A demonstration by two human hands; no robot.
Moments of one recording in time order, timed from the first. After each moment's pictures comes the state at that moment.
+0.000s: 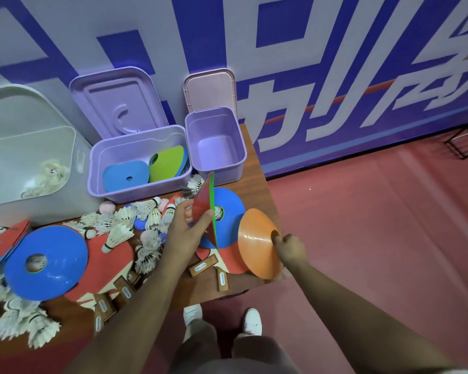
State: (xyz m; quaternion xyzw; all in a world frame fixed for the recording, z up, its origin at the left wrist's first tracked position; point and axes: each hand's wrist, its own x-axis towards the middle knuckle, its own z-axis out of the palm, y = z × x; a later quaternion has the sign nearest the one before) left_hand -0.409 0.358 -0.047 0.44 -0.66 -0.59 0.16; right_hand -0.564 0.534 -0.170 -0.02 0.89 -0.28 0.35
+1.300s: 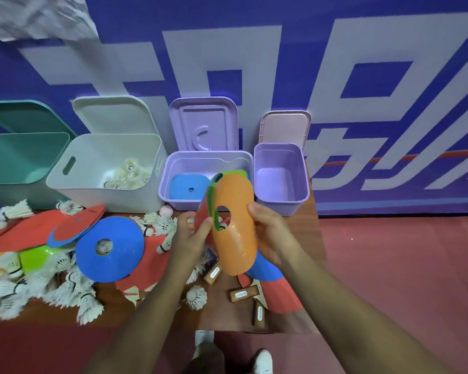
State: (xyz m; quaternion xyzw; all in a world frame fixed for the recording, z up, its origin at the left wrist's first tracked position) left_hand -0.338 0.274 -0.027 0.52 -0.61 -0.53 0.27; right_hand -0.505 0.355 -0.028 -0.12 0.43 -0.67 0.59
